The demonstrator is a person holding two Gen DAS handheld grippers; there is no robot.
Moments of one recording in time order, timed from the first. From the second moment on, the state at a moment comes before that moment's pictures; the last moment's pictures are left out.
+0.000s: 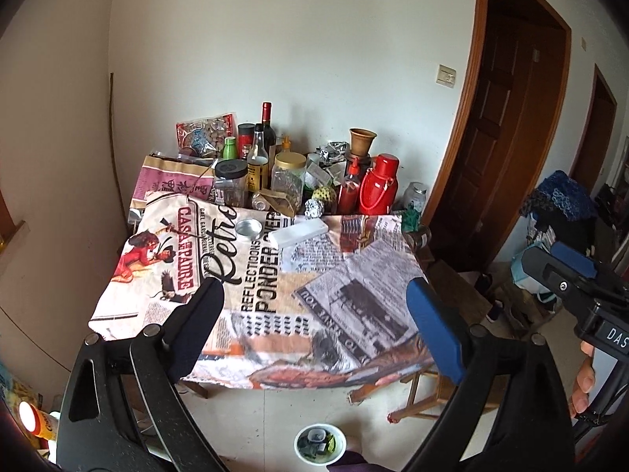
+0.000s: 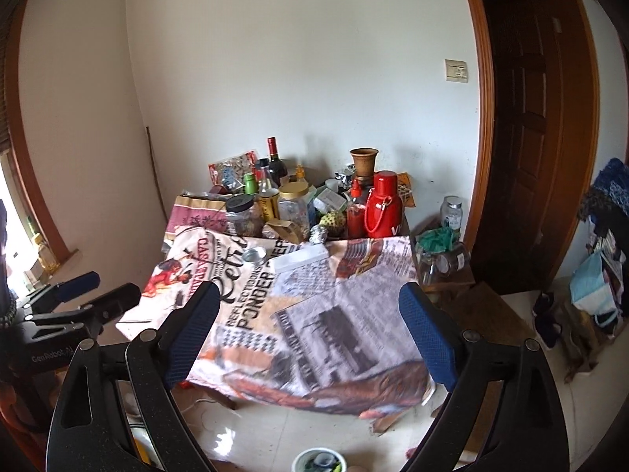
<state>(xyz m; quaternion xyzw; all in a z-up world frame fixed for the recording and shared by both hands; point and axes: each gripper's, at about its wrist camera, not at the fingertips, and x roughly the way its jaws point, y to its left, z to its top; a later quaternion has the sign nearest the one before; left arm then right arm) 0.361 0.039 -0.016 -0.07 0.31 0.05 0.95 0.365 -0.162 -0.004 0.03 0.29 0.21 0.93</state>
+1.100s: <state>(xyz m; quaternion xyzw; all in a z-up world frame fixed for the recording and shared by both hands) 0.606 0.196 -0.080 -0.09 0.37 0.11 0.92 0.609 -0.011 -0.106 0.04 0.44 0.18 0.88</state>
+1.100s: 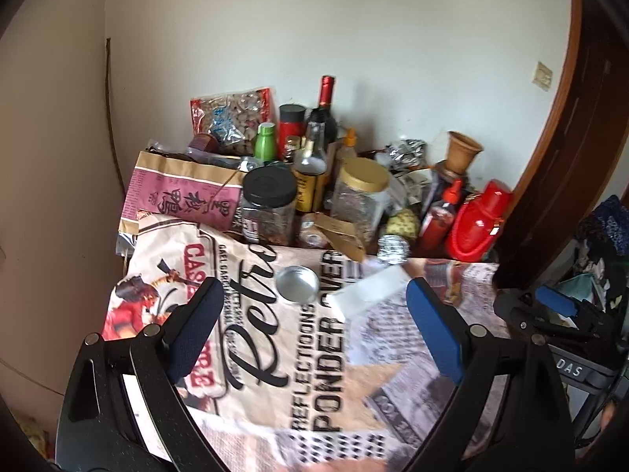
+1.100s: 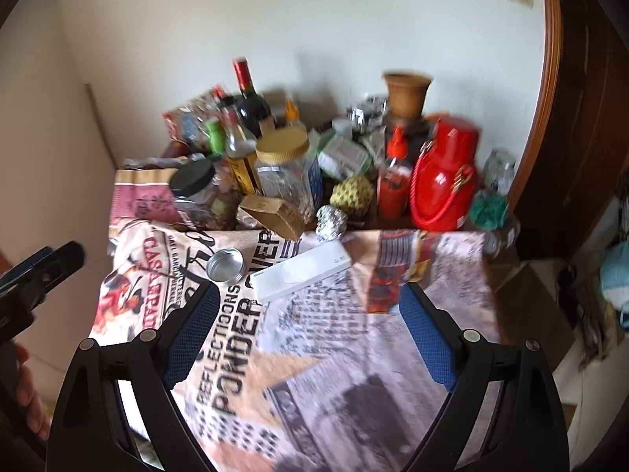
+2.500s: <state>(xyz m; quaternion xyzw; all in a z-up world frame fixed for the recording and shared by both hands) 0.771 0.265 -0.307 -0.12 0.57 0.02 0.81 0.657 -0.021 -0.280 0.01 0.55 0.01 0.84</state>
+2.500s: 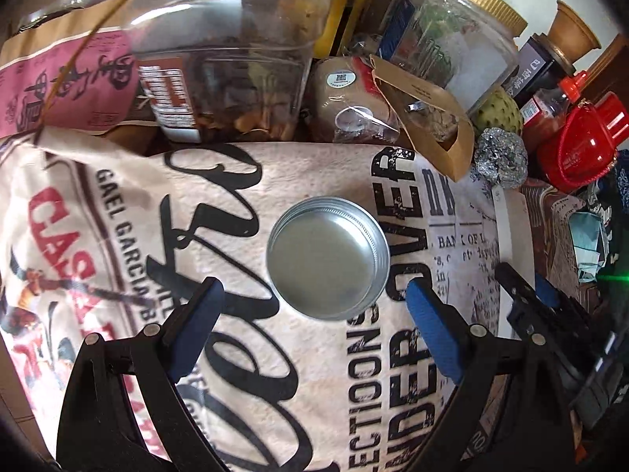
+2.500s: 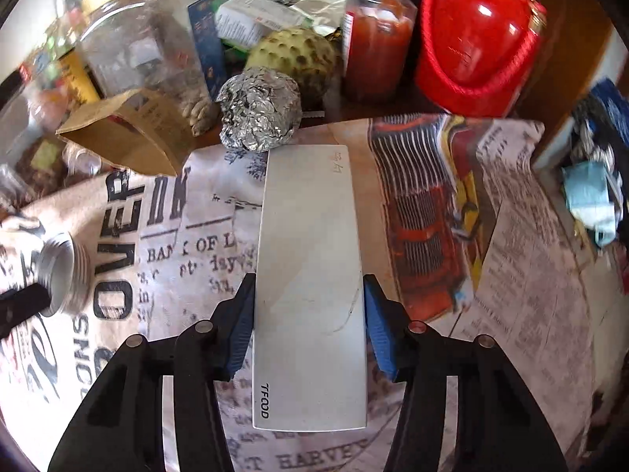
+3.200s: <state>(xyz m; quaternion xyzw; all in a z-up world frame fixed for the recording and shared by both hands) 0.736 0.200 -0.258 -0.10 0.53 0.03 0.84 0.588 -0.145 -0.161 0.08 0.48 0.05 0.87</state>
